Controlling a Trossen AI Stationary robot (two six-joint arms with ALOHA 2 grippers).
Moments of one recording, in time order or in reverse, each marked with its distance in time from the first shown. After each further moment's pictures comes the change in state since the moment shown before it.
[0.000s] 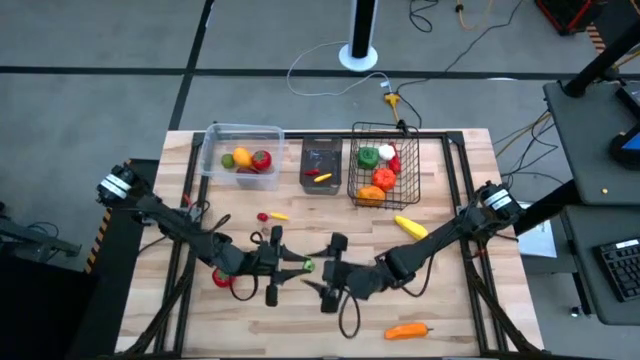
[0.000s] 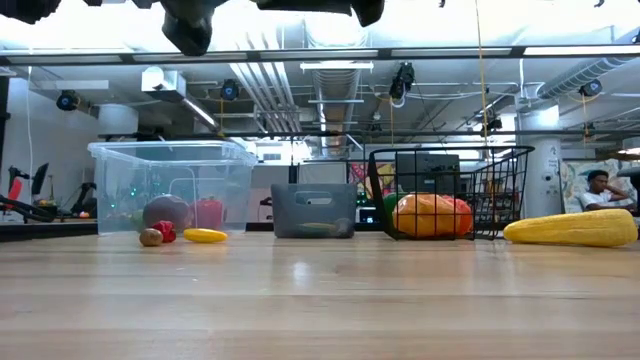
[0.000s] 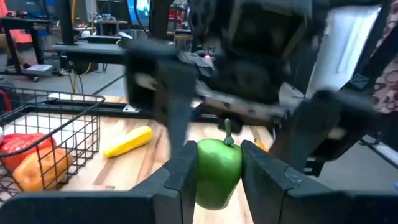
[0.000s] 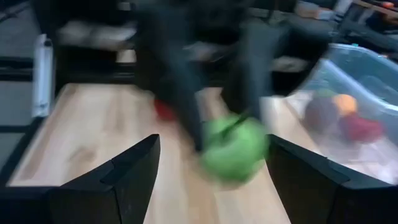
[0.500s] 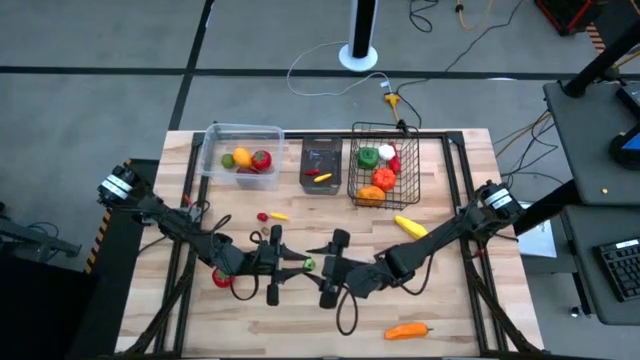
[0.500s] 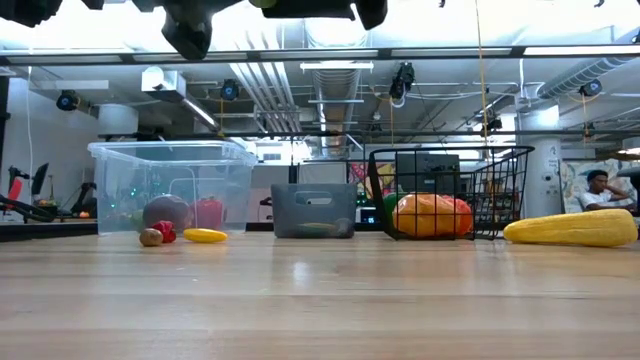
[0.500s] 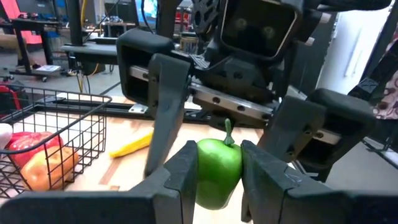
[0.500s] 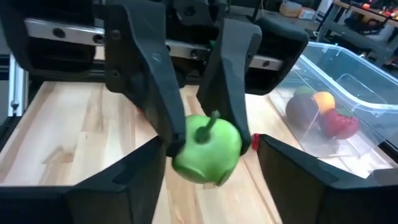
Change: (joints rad) left arm -0.002 0.018 -0.001 0.029 -0.028 -0.003; right arm -0.005 -0.006 0.001 -0.020 0.050 -0.003
